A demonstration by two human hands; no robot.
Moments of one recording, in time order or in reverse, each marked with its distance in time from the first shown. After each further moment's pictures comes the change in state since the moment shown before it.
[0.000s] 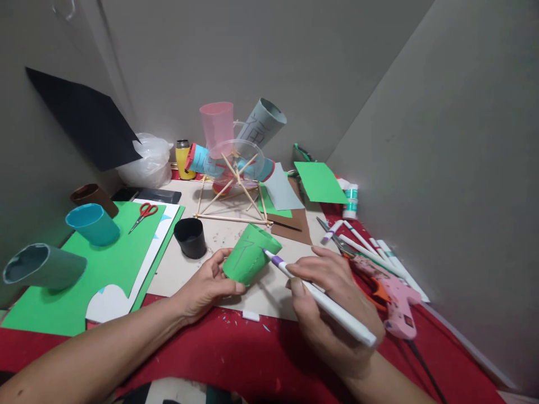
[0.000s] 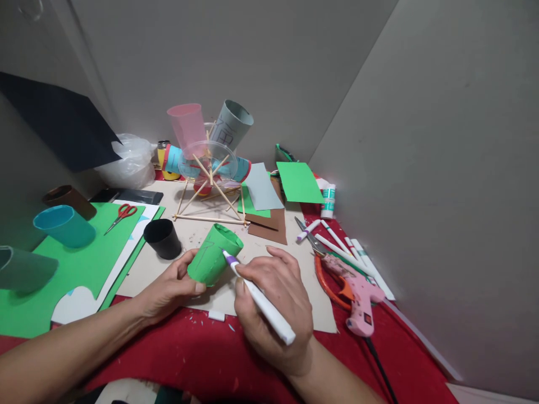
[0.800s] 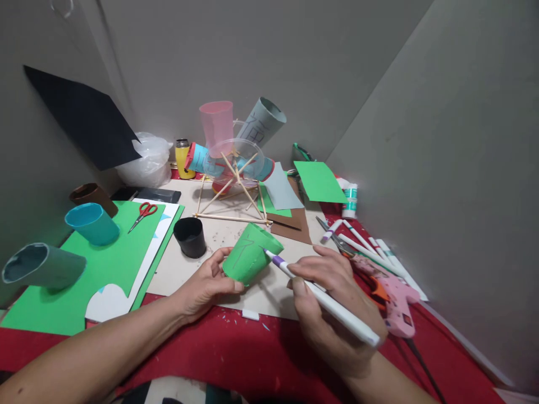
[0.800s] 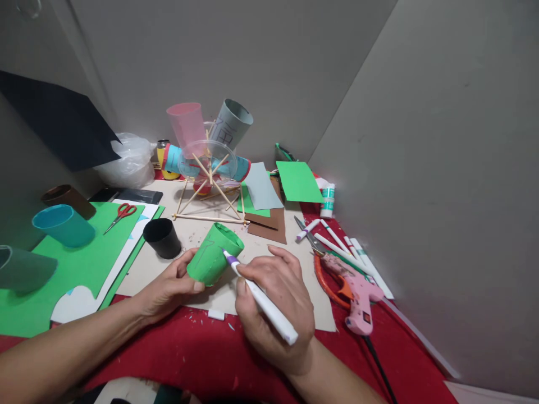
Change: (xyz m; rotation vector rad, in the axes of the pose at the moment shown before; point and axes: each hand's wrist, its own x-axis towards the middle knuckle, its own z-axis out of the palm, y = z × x) left_hand 0.000 0.000 0.000 -0.049 -0.017 -0.001; right_hand 0.002 -0.002 0.000 -0.022 0.026 0.002
